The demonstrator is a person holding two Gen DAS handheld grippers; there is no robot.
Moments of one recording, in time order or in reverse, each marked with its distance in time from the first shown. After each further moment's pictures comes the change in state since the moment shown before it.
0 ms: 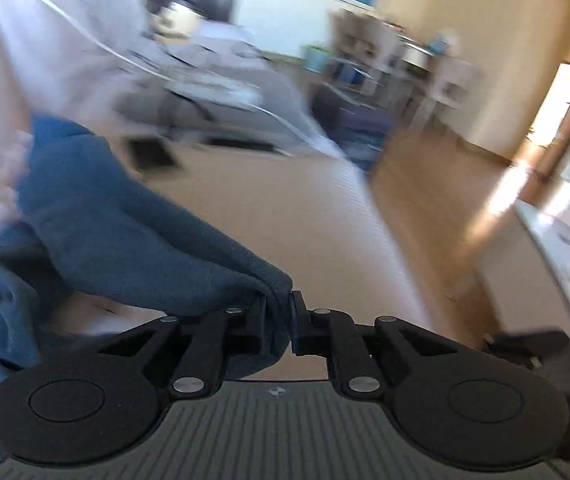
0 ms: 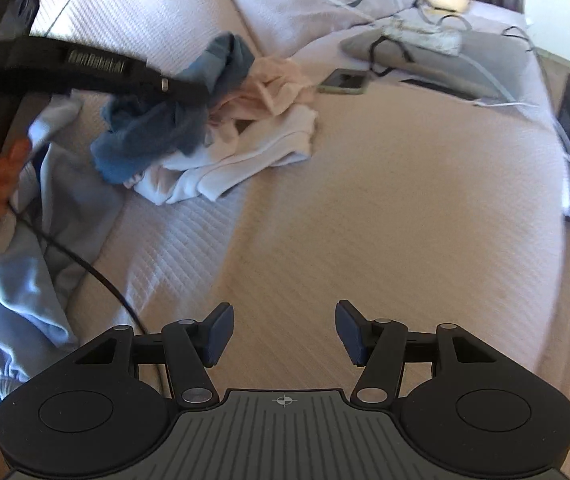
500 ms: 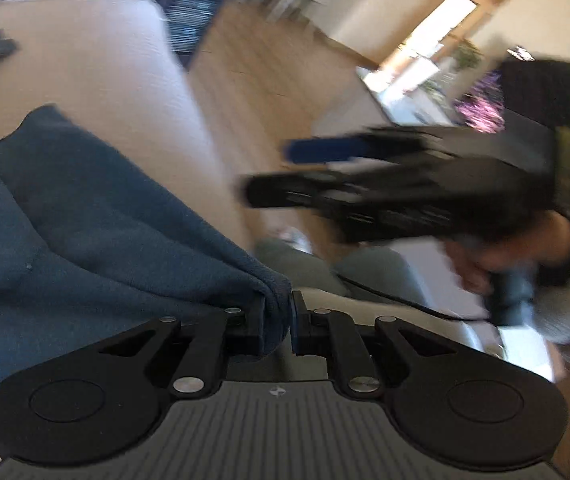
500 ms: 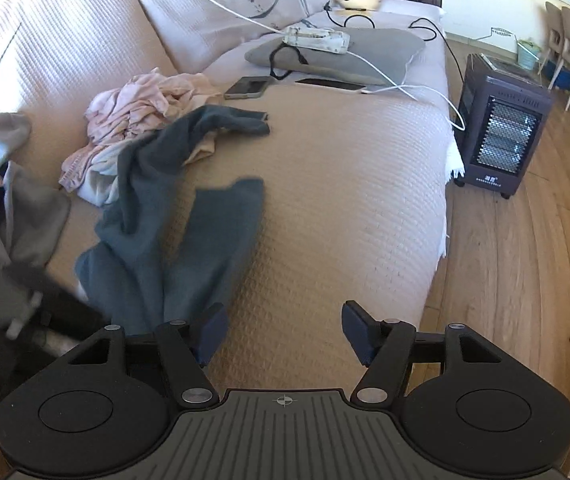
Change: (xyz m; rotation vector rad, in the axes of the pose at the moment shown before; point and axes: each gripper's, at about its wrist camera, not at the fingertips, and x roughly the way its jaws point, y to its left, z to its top) left arm 0.029 -0.130 -0.118 0.059 0.314 -0.451; right arm -0.067 -0.025 -0.037 0.116 -0.012 -0.176
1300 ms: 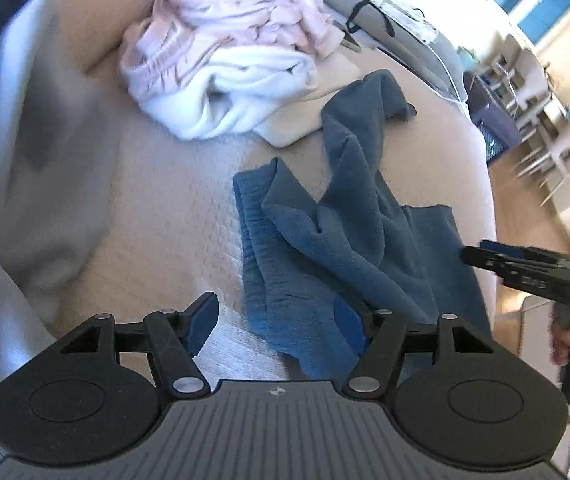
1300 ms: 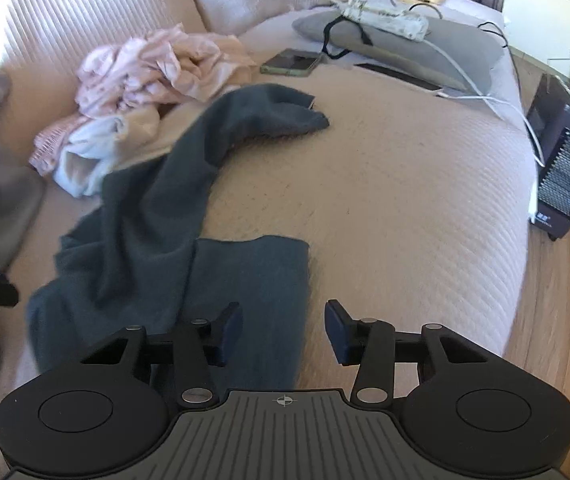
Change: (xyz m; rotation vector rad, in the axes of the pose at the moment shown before) left arm -0.117 0.144 -0.061 -0.647 -0.285 0.579; right arm 0.133 0.030 0.068 -0.156 0.072 0.057
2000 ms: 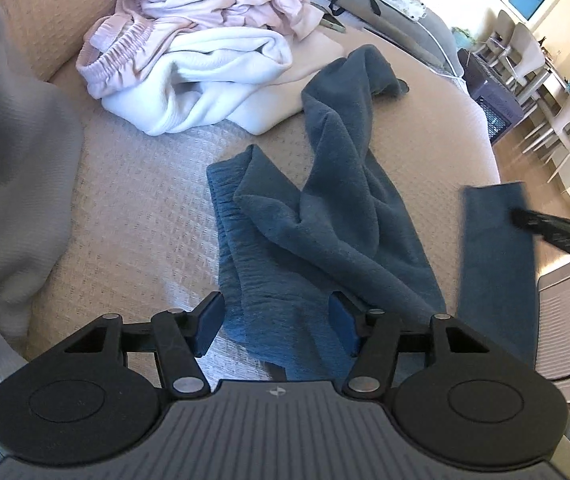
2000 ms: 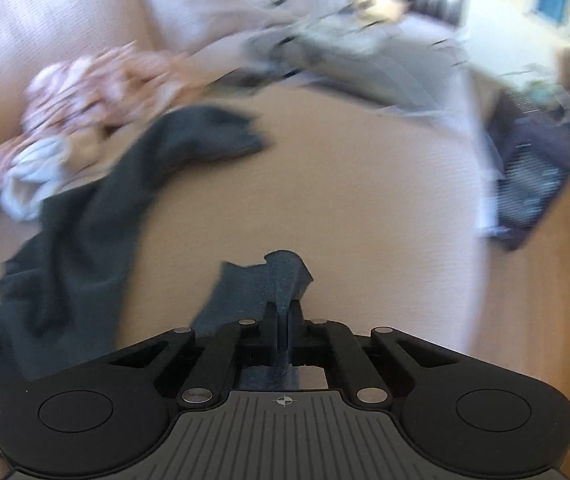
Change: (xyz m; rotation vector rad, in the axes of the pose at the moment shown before) left arm 0.022 -0.019 -0.002 0.095 0.008 0.037; right arm -0.024 -0.034 -0.007 0.038 -0.113 -0.236
